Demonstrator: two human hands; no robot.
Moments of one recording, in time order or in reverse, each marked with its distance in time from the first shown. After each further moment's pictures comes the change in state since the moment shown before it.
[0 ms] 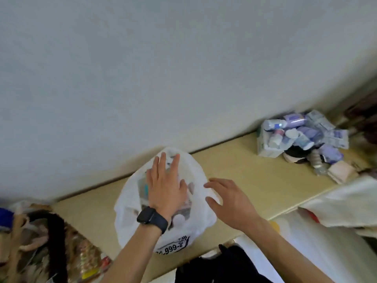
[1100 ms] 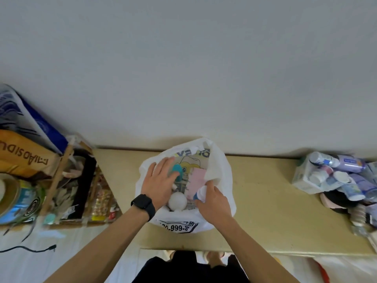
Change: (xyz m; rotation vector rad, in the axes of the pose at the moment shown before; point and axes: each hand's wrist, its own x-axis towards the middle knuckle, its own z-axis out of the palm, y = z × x) left_hand -0.048 -0.109 0.031 0.271 0.074 -0.019; right_hand 0.047 -0.035 0.103 -0.067 -0.257 0.039
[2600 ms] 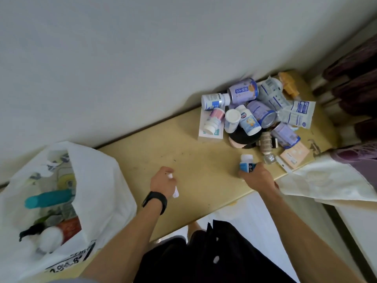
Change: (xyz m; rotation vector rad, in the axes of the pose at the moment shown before) left_hand 0.116 0.374 0.116 -0.735 -0.631 -0.531; right_hand -0.030 0.461 -0.153 0.414 0.084 0.931
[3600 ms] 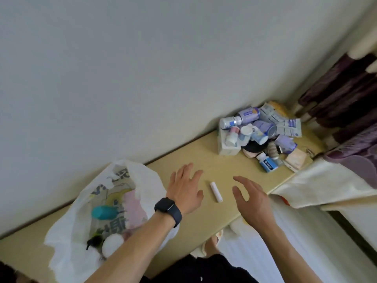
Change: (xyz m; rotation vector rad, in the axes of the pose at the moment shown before) left_hand -0.087 -0.018 -0.137 0.796 0.043 0.844; right_hand -0.247 -0.050 0.079 0.155 0.403 -0.584
